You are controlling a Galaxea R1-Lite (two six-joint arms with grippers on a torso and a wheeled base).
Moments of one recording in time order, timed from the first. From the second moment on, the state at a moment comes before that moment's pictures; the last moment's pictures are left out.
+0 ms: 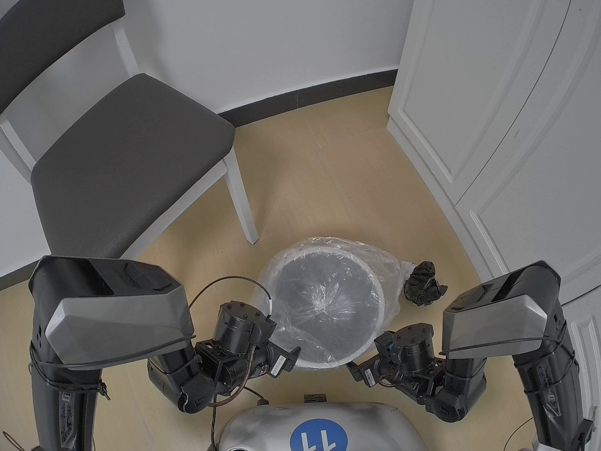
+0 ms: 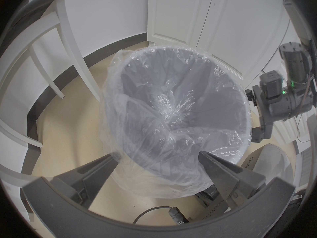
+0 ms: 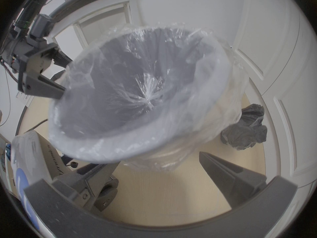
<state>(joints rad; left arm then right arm) -0.64 2.35 -0.68 -1.06 0.16 0.11 0.62 2.52 -0.57 -1.44 -0.24 -0.11</state>
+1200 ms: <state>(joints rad) -0.58 2.17 -0.63 -1.06 0.15 0.13 0.27 2.15 -0.62 -1.20 -0.07 -0.06</state>
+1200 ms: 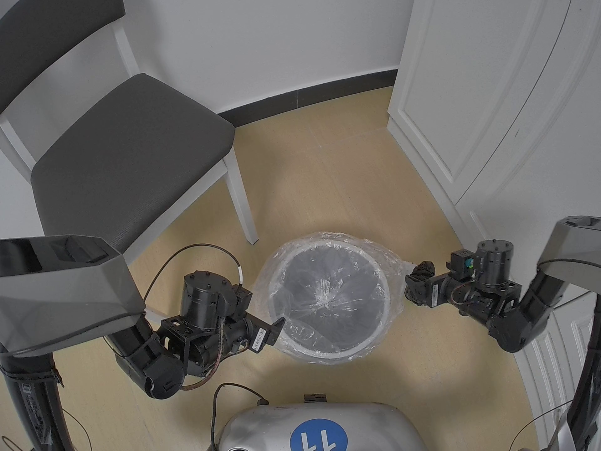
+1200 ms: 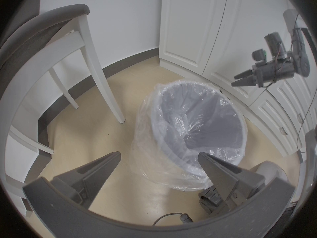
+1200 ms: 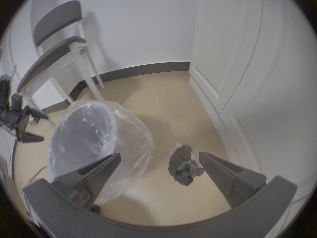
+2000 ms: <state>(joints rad) -0.47 2.18 -0.75 -1.06 0.16 0.11 0.30 2.47 -0.94 -1.05 -0.07 0.27</state>
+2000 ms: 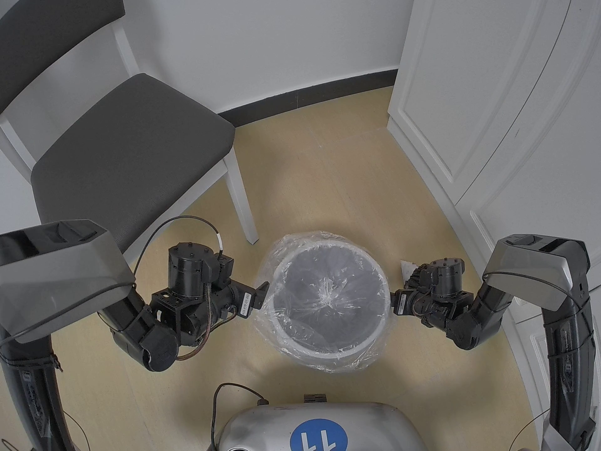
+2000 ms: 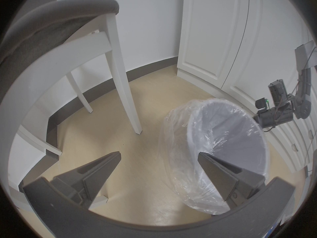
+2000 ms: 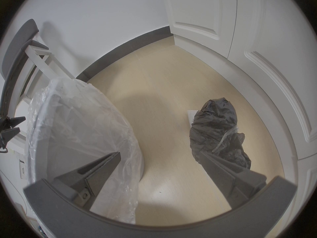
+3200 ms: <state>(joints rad) -0.41 2.57 -1.02 -1.05 0.23 0.04 0.31 2.39 -0.87 -1.05 -0.07 0.23</state>
